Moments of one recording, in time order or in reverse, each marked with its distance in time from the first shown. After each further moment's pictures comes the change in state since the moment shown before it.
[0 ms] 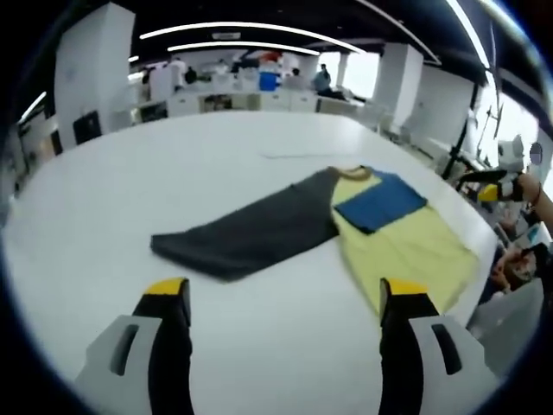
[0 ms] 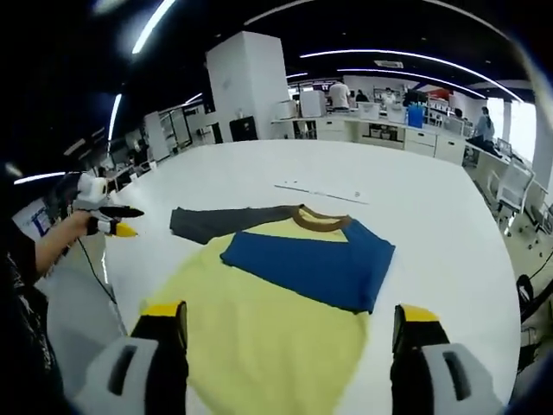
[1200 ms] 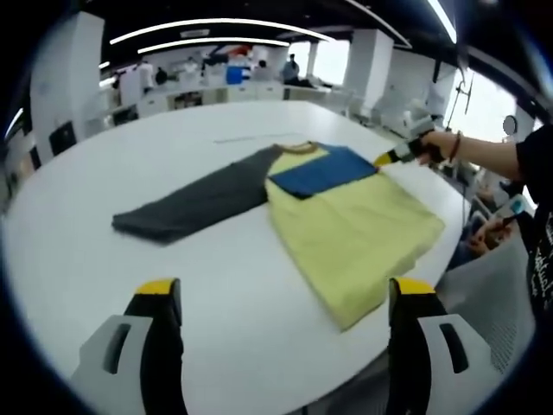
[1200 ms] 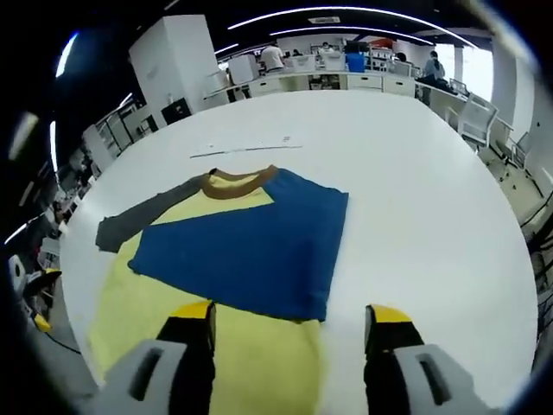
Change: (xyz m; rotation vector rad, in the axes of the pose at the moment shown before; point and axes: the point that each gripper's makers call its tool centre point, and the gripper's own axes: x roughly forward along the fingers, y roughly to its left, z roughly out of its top) left arm -0.037 -0.082 -0.047 0.088 0.039 -0.113; right arm 0.088 -0.088 -0.040 0.199 0.199 -0.184
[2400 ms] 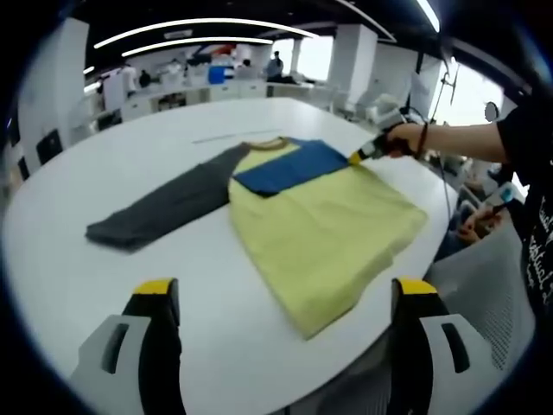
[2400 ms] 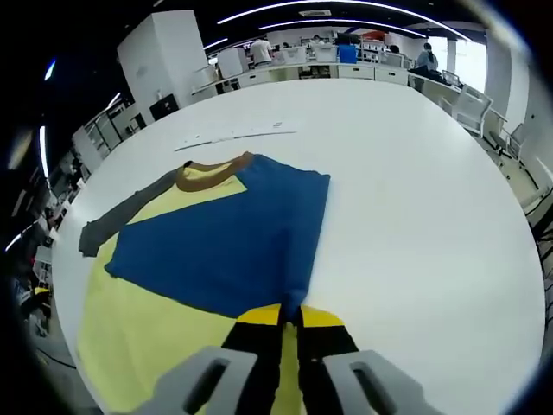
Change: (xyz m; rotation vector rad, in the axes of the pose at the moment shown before) left arm 0.006 -0.034 -0.008 0.044 0.016 -0.071; right arm 0.041 -0.015 -0.005 0.093 0.048 -0.058
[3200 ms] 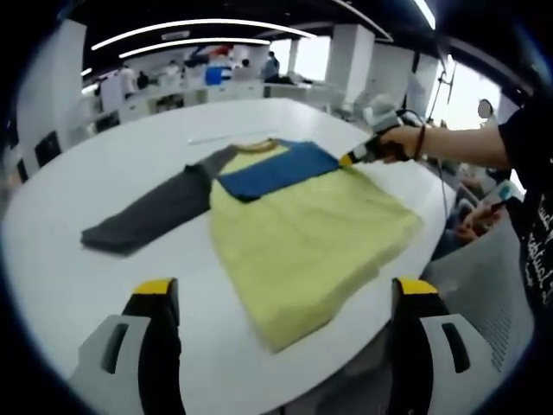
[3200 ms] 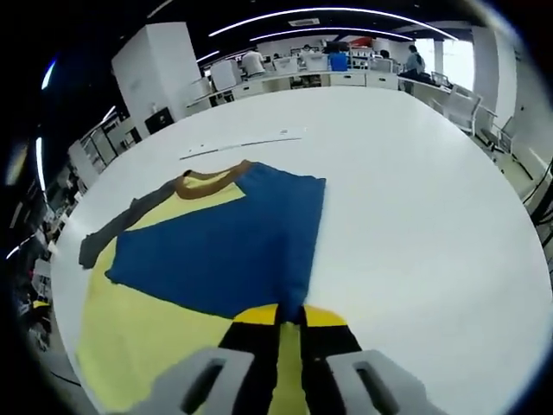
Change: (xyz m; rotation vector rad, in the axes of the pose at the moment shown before) left arm -0.002 -0.007 0.000 0.012 -0.004 -0.007; right arm 0.001 0.030 -0.004 0.043 -0.064 -0.019
